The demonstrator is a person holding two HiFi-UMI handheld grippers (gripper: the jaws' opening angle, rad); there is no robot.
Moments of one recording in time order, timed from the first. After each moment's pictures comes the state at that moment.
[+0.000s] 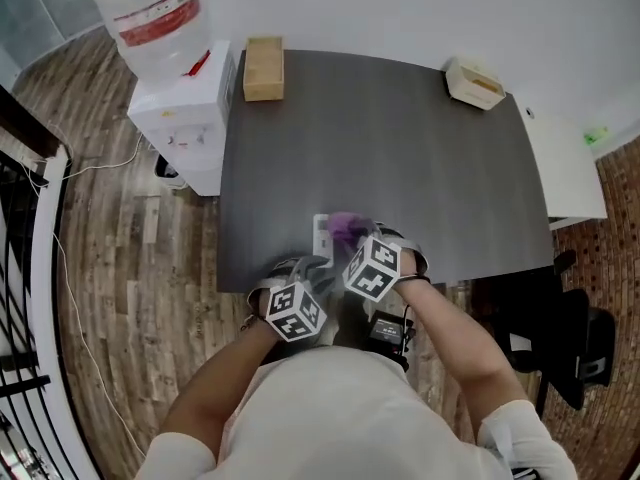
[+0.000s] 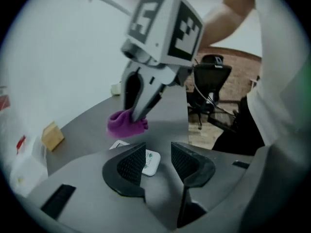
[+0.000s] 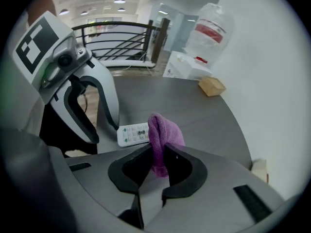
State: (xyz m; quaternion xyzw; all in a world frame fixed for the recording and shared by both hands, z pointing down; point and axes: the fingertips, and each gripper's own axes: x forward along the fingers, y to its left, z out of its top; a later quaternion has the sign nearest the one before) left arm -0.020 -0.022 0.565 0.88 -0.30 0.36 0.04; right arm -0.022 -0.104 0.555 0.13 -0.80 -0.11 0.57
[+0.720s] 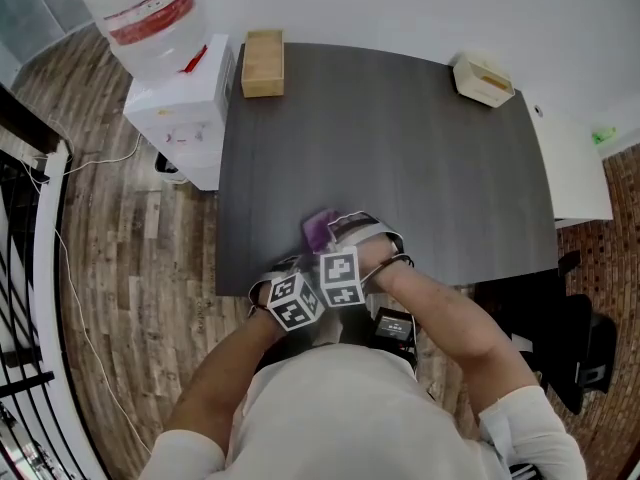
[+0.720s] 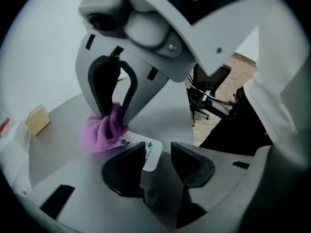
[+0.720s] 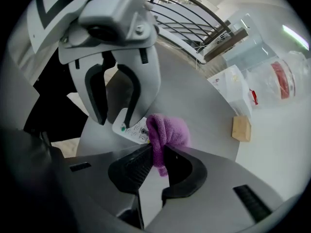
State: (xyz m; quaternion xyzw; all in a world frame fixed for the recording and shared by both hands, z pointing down) left arm -0.022 -0.031 0.614 0.88 -0.26 0.38 0.11; right arm -0.063 -0.093 0.594 -0.10 -0.67 -0.37 0.64
